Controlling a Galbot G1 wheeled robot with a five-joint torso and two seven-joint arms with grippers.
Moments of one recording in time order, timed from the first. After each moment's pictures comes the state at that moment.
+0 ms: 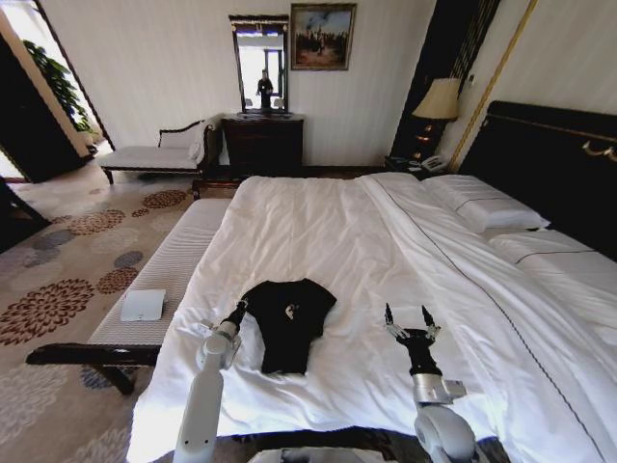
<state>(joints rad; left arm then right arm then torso) 1.09 -1.52 -0.62 -1.53 -1.25 0.34 -0.17 -1.57 1.11 0.50 1.93 0.52 0.35 0.14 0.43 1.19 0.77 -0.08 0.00</state>
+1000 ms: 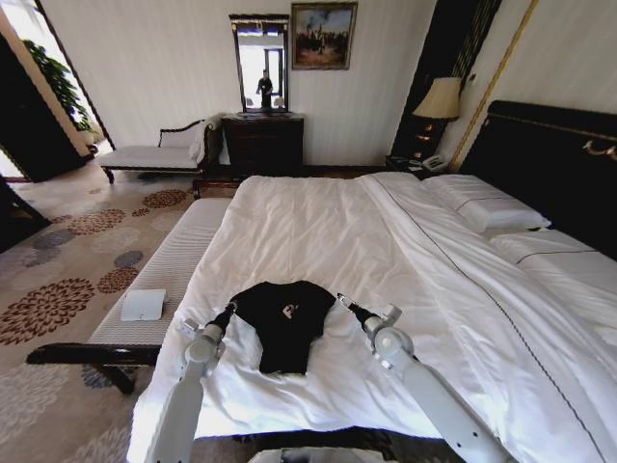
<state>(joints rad) 1.15 -1.42 -0.58 -1.62 -1.19 0.35 -0.15 -0.97 1.07 0.13 1.56 1.31 -0.20 0.41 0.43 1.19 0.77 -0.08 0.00</state>
